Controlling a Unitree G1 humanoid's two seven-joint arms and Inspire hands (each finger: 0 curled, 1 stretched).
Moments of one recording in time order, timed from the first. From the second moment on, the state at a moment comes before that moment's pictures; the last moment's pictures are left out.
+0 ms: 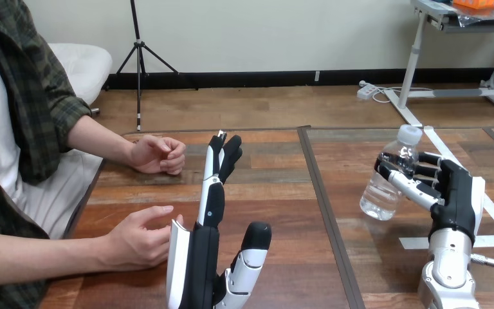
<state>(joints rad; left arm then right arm) 0.22 -0.04 -0.29 0.30 0.58 -1.01 0.57 -0.57 -0.23 -0.21 1.28 -0.03 -0.54 -0.33</state>
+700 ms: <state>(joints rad) 0.22 -0.04 -0.30 0.30 0.58 -1.00 0.56 -0.56 -0.22 -0.20 1.27 -0.04 -0.64 -0.33</state>
